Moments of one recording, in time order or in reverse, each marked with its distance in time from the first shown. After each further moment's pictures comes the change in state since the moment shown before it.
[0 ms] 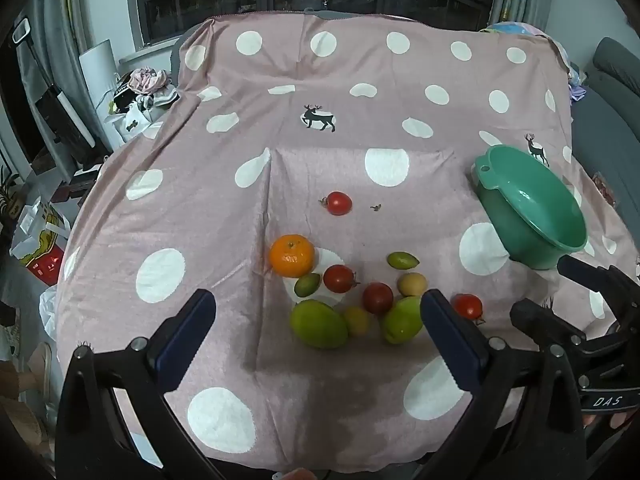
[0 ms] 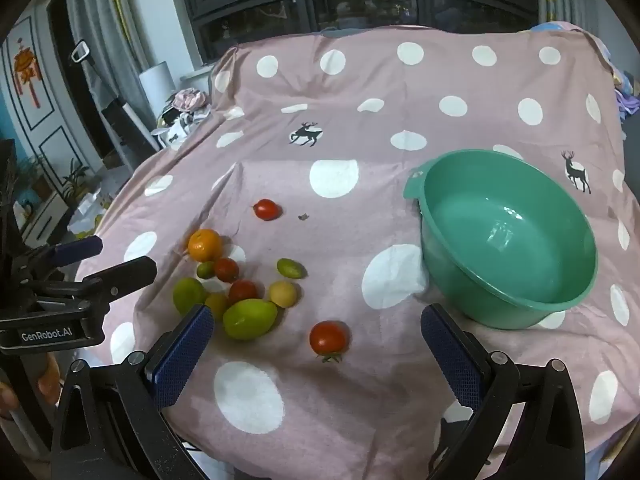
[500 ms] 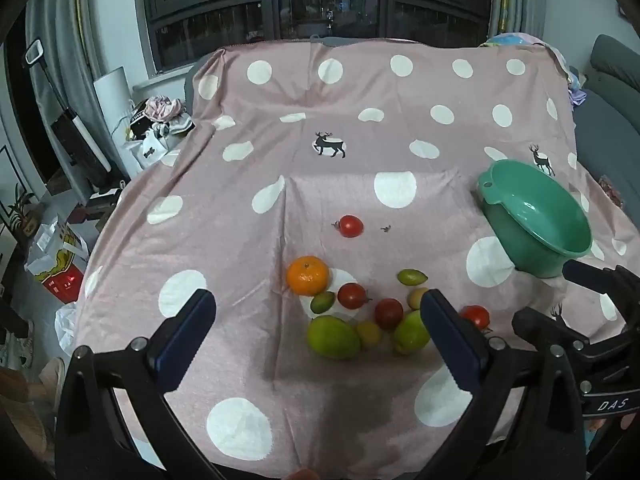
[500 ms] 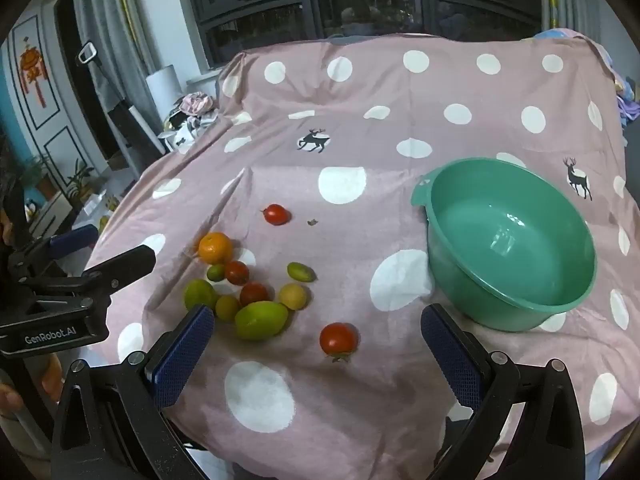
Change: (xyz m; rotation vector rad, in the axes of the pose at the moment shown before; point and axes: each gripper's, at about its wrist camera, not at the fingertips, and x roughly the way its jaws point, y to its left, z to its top) left arm -0.020 -0.002 -0.001 0.036 -0.106 0.067; right arm -0.005 0.005 0.001 -0.006 -0.019 0.018
